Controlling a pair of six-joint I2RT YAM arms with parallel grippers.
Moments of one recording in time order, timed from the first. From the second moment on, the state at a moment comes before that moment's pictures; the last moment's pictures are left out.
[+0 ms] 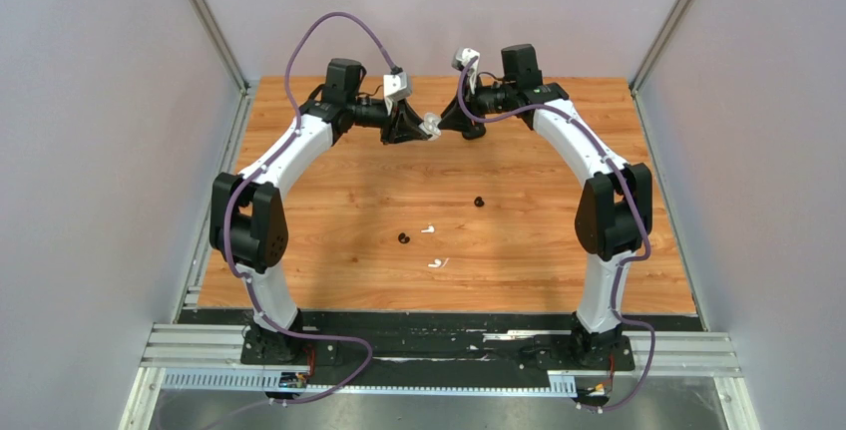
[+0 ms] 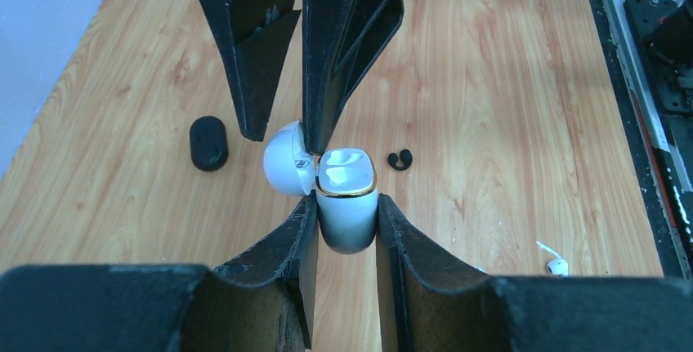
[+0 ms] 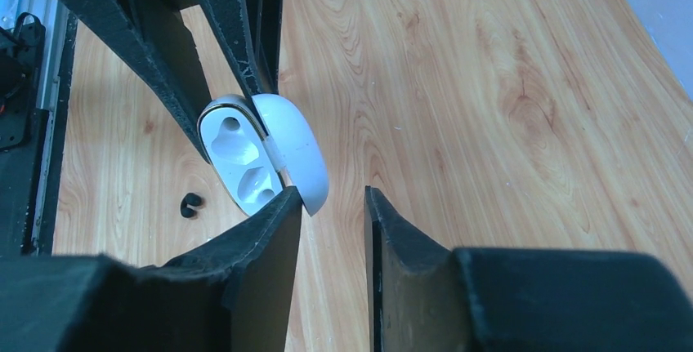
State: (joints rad) left arm -0.33 1.83 1.56 -0.30 1.11 0.54; right arm 0.33 1.97 1.80 -0.43 -0.98 -0.43
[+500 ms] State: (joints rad) left arm -0.32 1.83 1.56 -0.25 1.13 0.45; right arm 0.33 1.97 1.80 -0.43 -1.03 -0.43
